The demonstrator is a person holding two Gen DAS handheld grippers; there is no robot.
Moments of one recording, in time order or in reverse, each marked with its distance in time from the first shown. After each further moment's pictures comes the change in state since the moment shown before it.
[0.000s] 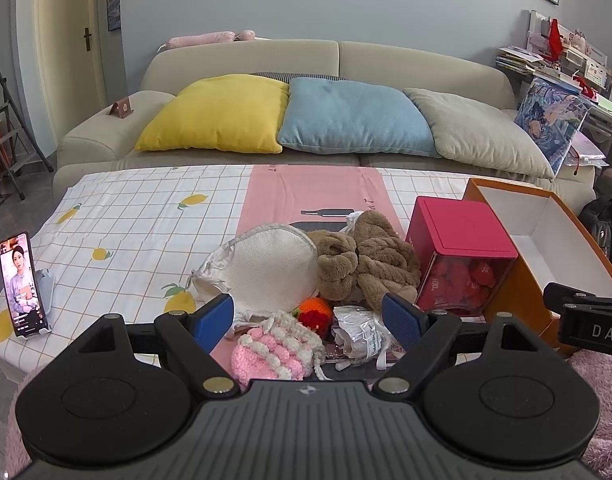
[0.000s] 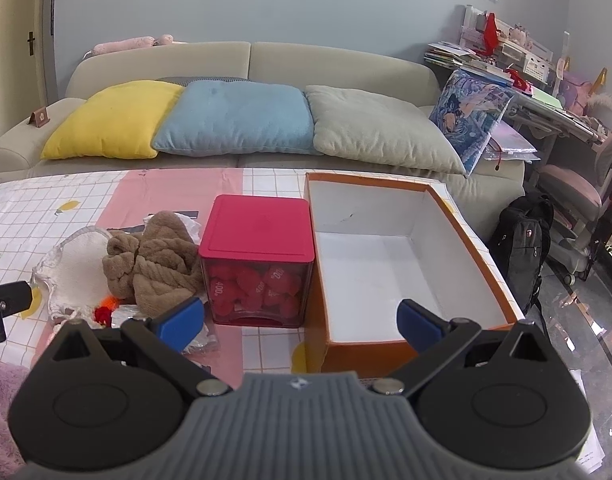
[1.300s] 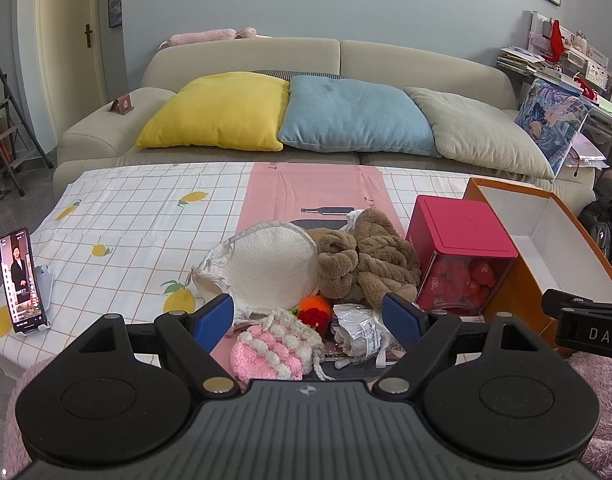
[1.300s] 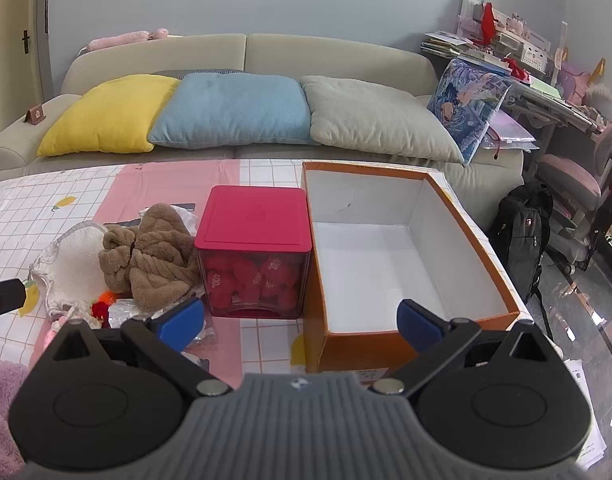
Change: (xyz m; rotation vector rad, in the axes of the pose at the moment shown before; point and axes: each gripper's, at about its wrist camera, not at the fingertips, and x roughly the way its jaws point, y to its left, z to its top) left arm 0.000 0.000 -0.001 -0.002 0.000 0.001; right arm 0.005 -0.002 -0.002 0.013 0.028 -0.004
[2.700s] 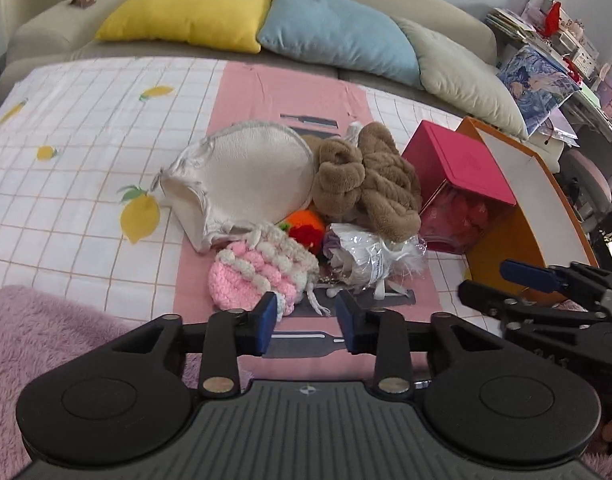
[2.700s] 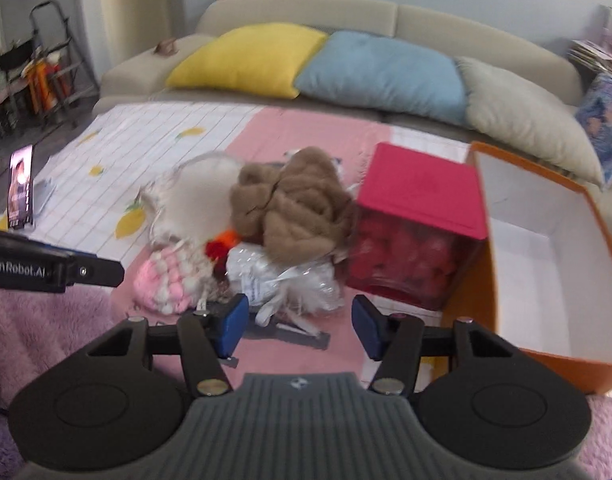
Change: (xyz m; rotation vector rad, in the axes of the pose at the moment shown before) left arm 0.057 0.060 -0.020 -0.110 0.290 -0.234; right arm 0.046 0.063 -0.014 -0.248 0.107 0.373
